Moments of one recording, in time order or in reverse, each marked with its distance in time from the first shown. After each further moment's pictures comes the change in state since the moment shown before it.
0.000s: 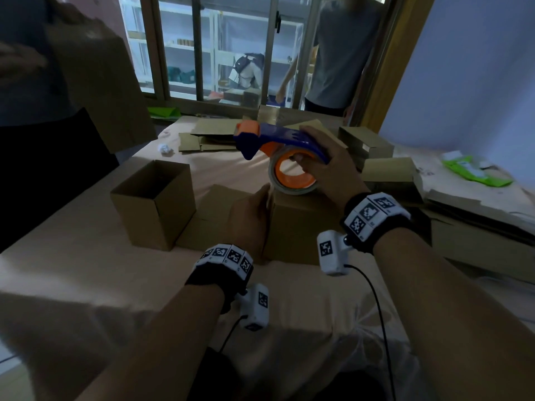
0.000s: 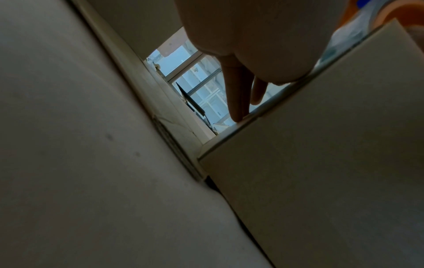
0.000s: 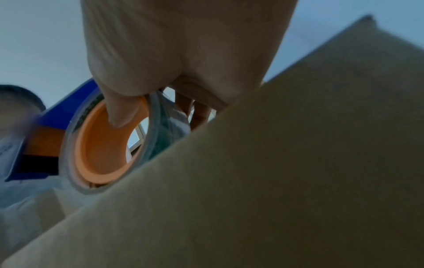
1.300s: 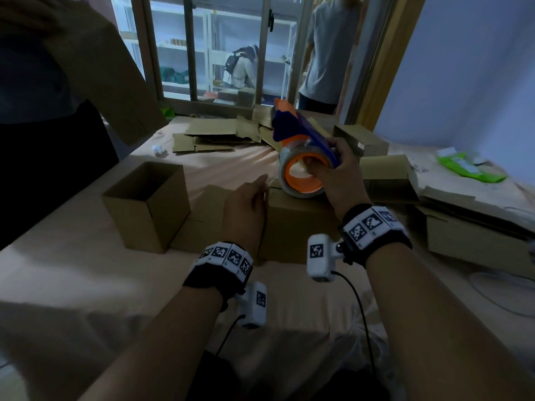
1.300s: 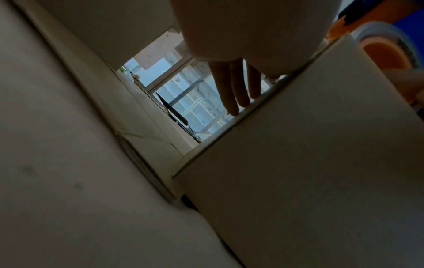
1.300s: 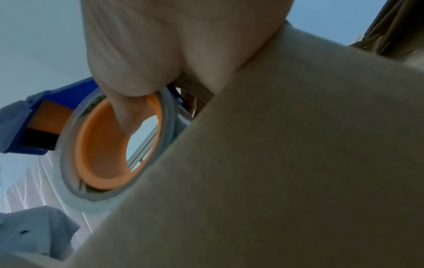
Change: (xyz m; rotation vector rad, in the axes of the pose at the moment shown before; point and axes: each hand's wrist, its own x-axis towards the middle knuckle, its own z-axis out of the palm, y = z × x) left_hand 0.007 0.010 -0.001 -0.188 0.199 -0.003; right_hand -0.017 0.004 -0.001 0.166 0.245 0.220
